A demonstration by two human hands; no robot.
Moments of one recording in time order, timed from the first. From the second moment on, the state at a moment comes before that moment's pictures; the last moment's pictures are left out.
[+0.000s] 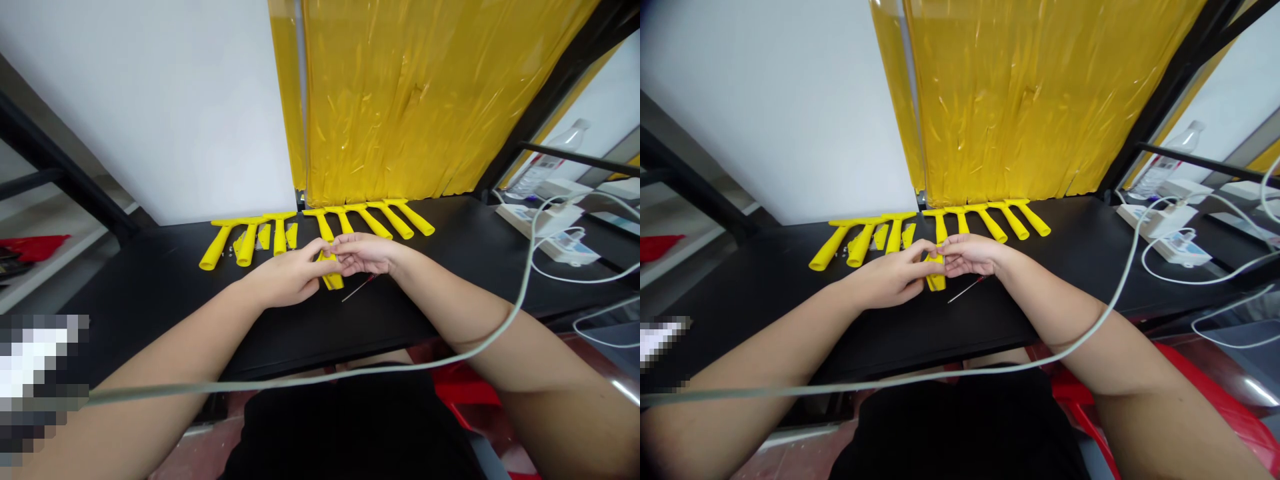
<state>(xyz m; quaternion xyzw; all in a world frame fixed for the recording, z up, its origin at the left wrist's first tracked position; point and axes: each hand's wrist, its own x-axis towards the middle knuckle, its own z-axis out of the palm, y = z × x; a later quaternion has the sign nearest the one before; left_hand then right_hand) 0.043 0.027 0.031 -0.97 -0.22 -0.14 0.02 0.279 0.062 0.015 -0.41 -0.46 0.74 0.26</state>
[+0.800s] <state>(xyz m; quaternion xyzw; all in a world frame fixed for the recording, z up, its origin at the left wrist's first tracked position) 0.035 0.038 0.030 -0.96 -0.19 -0.20 0.02 0.282 0.059 0.017 -0.38 -0.54 0.69 0.30</state>
